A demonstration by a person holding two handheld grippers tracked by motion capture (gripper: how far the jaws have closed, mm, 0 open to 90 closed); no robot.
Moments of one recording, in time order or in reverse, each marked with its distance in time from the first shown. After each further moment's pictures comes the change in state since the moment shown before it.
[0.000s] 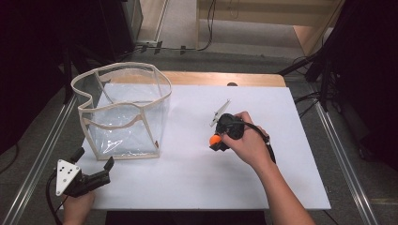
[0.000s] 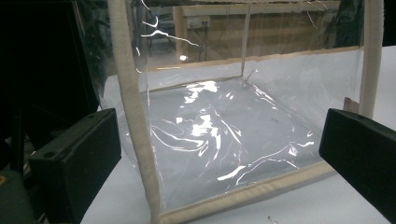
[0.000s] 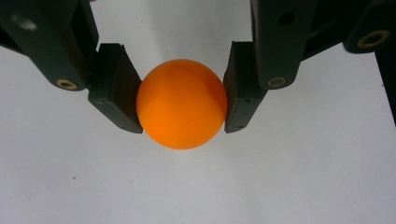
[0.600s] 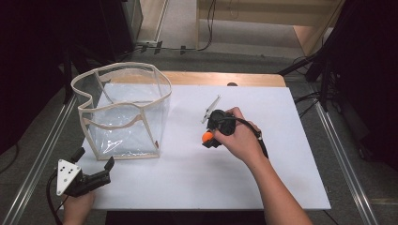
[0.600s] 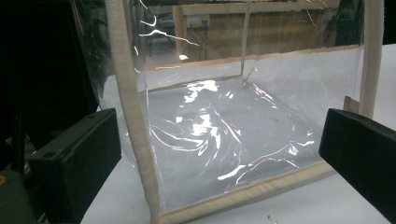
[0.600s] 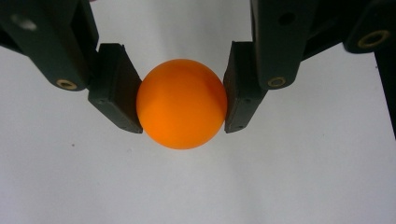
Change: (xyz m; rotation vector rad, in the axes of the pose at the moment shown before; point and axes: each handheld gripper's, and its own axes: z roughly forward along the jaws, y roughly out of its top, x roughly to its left) left arm -0.001 0.000 0.000 0.004 0.000 0.005; right arm 0.000 0.025 0.003 0.003 0.015 -0.032
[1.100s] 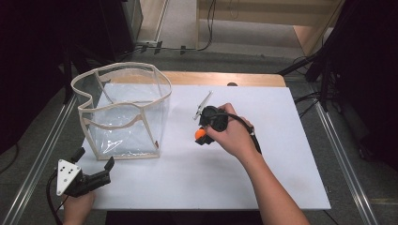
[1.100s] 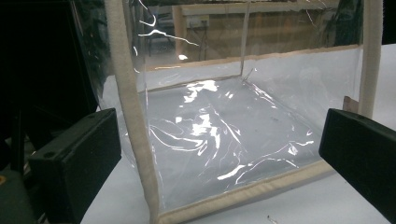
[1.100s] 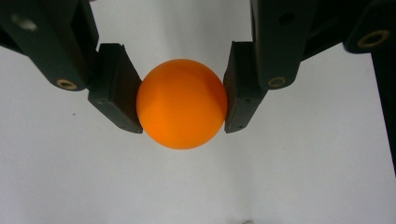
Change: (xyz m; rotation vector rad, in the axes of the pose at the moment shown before) left arm 0.000 0.000 0.000 0.000 -0.001 0.000; right arm 0.001 0.024 0.000 -0.003 0.013 -0.030
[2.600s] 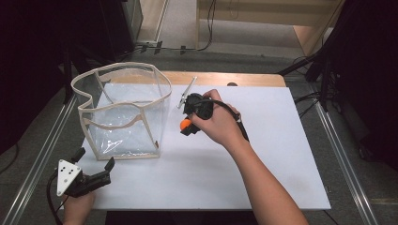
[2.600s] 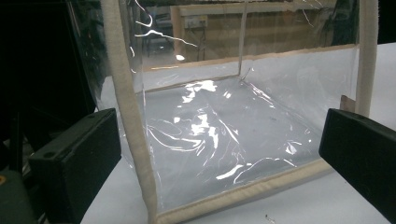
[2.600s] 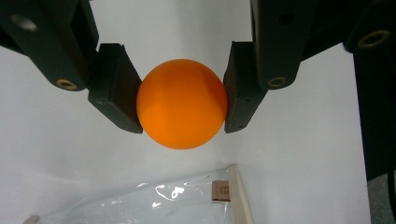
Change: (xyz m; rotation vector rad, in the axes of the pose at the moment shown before) left arm -0.001 0.000 0.000 -0.003 -0.006 0.000; right arm 0.000 0.052 -0.017 -0.031 0.027 -0.065
